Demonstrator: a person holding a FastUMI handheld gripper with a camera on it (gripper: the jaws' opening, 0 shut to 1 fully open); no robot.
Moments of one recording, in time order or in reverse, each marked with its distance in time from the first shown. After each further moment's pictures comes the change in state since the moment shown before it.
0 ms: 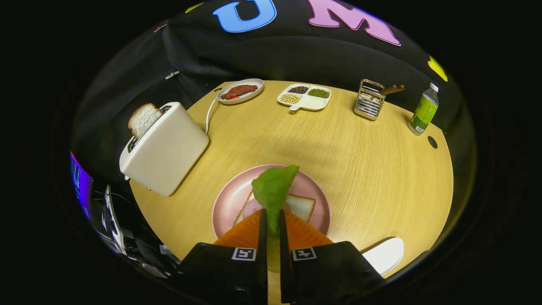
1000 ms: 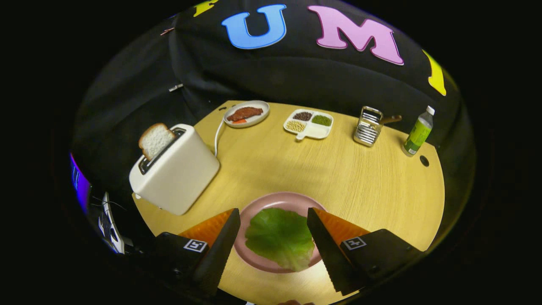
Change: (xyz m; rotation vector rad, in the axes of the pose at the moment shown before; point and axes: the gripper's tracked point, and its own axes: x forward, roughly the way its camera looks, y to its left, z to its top) arm -0.048 0.046 0.067 -0.039 -0.177 -0.017
